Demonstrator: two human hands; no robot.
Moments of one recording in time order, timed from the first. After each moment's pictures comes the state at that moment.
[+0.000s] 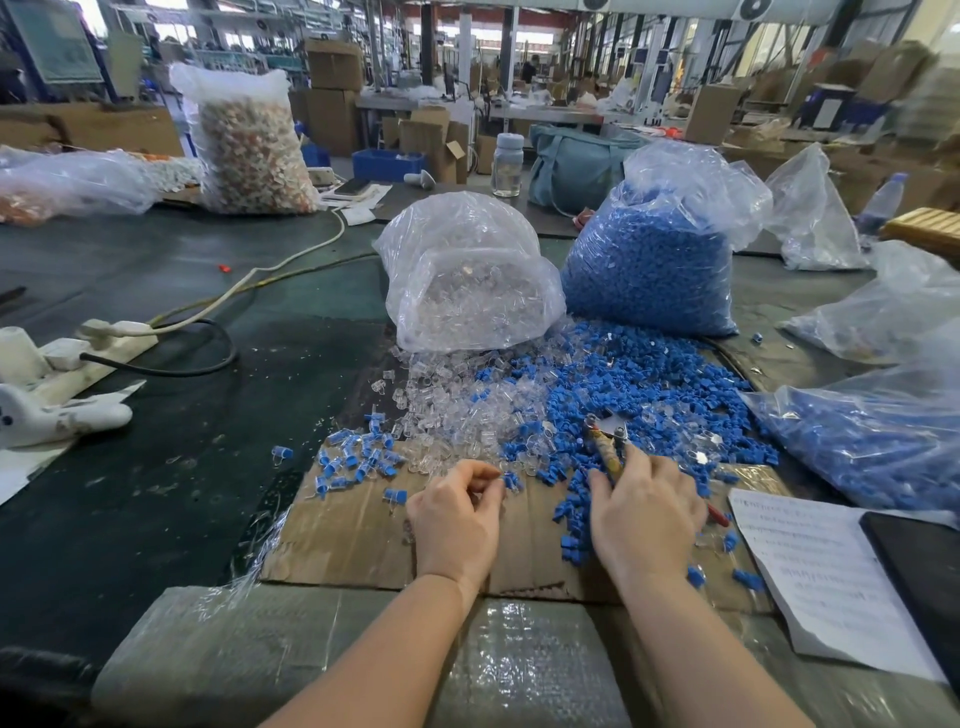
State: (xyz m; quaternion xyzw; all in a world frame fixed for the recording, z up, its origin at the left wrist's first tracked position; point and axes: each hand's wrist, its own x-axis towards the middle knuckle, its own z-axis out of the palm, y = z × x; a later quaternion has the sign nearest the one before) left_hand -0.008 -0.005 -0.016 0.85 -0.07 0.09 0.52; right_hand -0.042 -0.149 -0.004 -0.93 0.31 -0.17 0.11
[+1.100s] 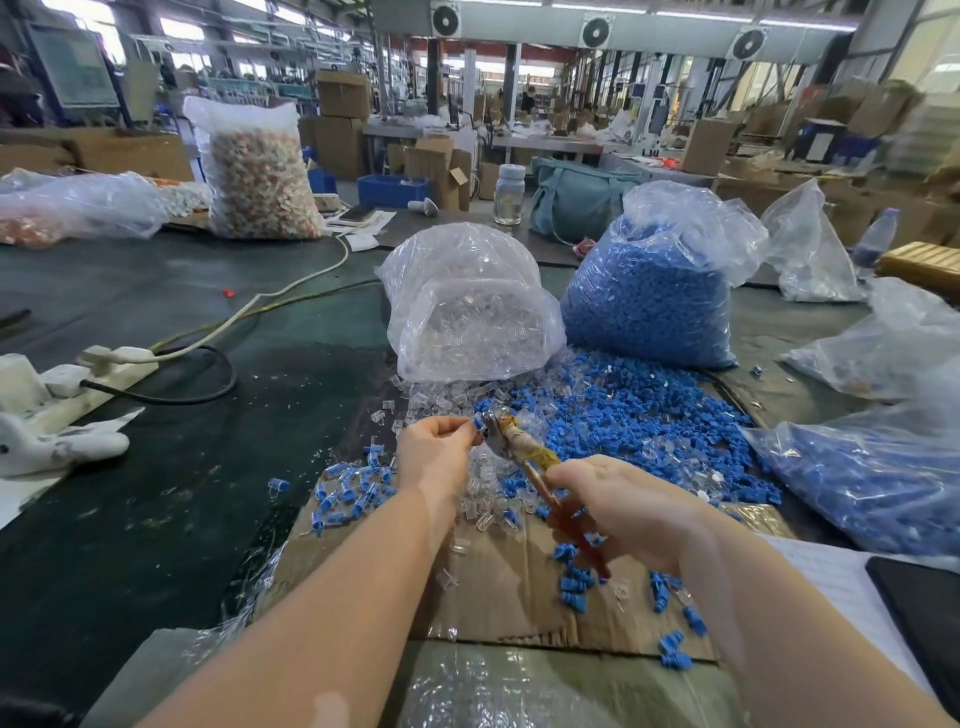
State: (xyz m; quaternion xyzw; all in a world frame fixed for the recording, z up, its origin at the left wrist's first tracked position) left_hand 0.054 -0.006 0.050 0.70 0.09 -0.01 0.71; right_hand -0.024 -0.145 0.087 -0.81 0.16 0.19 0.53
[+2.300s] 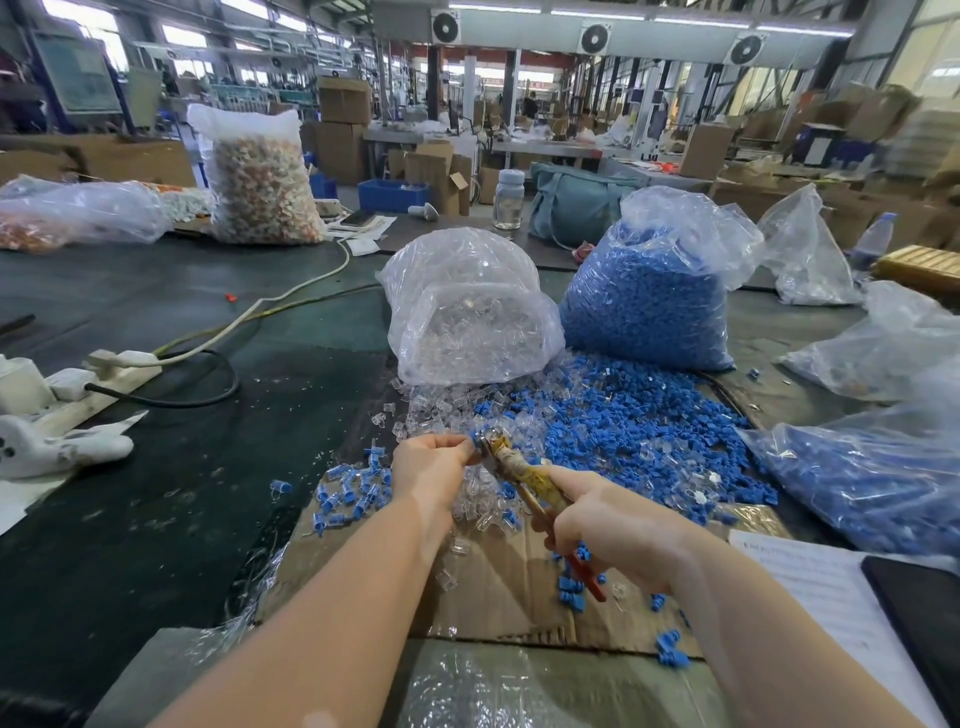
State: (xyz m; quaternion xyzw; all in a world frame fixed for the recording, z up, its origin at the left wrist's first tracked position) left_hand 0.050 -0.001 0.044 0.68 0.12 -0.07 0.72; right_hand -0.032 -0.137 0.080 -0.85 0.07 0.20 0.49
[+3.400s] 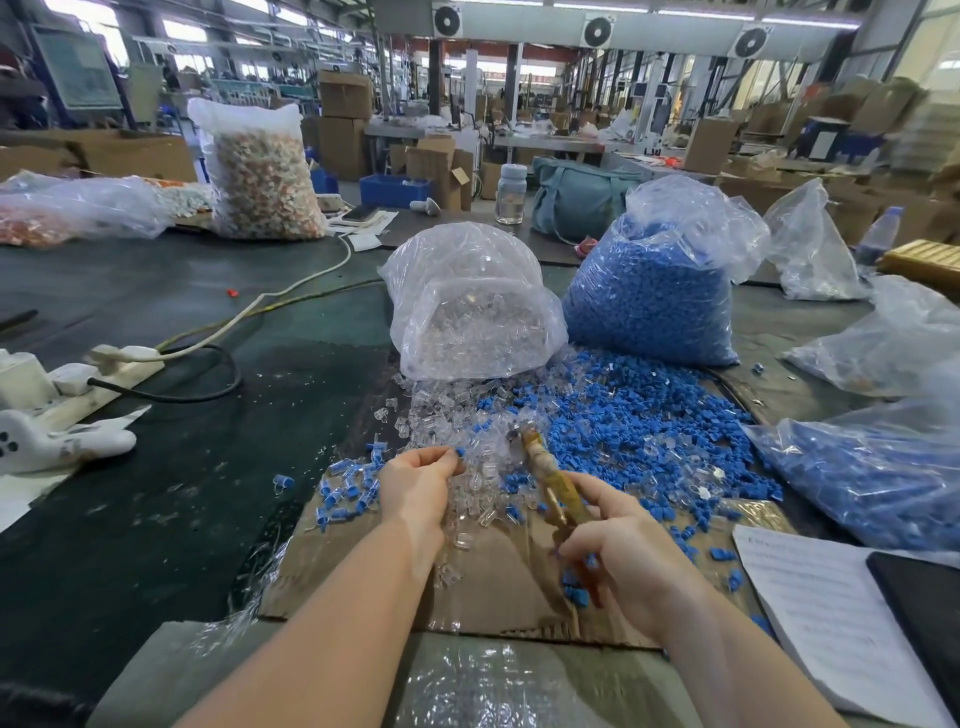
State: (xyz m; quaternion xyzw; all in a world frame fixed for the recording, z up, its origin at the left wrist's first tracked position) left_hand 0.041 0.011 0.027 0.65 0.17 -0.06 0.74; right_hand -0.053 -0.138 0.047 -0.68 0.13 0.07 0.71
